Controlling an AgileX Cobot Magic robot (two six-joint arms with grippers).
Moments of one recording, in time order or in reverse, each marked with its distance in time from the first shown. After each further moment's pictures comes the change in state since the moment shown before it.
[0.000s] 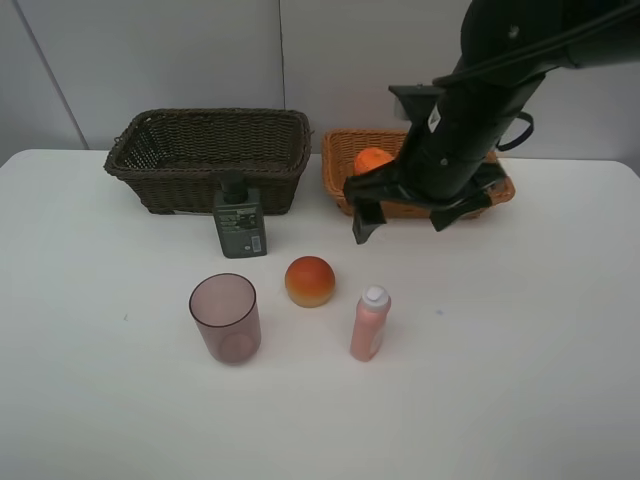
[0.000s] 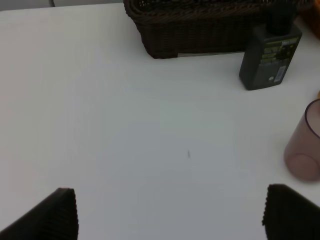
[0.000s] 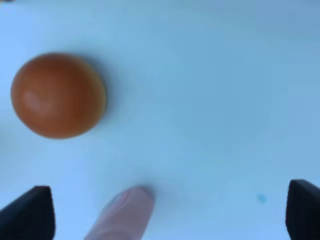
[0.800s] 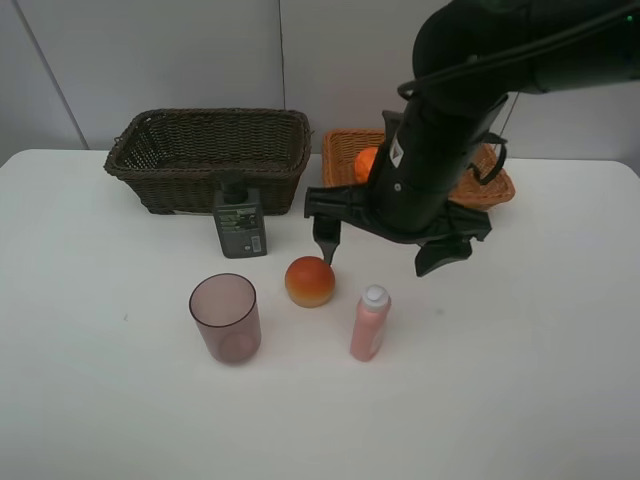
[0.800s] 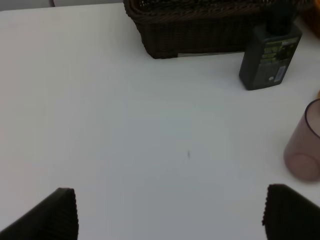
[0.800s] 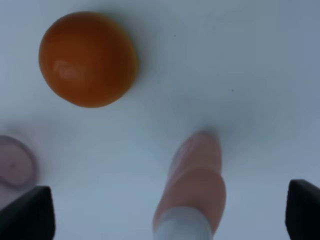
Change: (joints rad) left arm 0.000 0.000 0.000 0.000 0.000 0.000; right arm 0.158 0.006 0.007 -0.035 0.041 0.510
